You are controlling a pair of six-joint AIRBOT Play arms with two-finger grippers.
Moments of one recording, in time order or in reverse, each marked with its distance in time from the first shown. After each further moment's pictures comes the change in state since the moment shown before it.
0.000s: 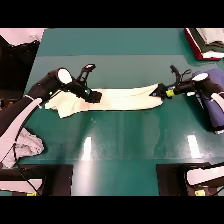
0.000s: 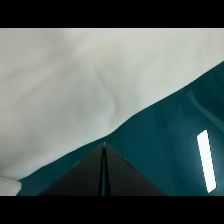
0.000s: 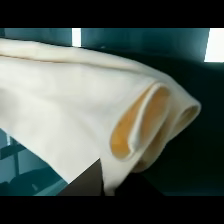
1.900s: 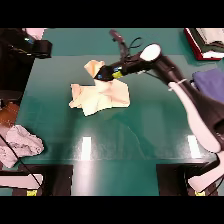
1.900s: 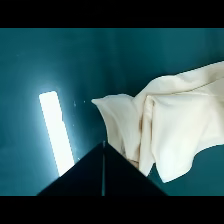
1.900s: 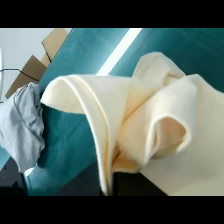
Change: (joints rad) left arm 0.330 0.012 0.724 0.363 -0.506 -0.063; right arm 0.661 -0.167 0.626 0.010 -0.179 0.166
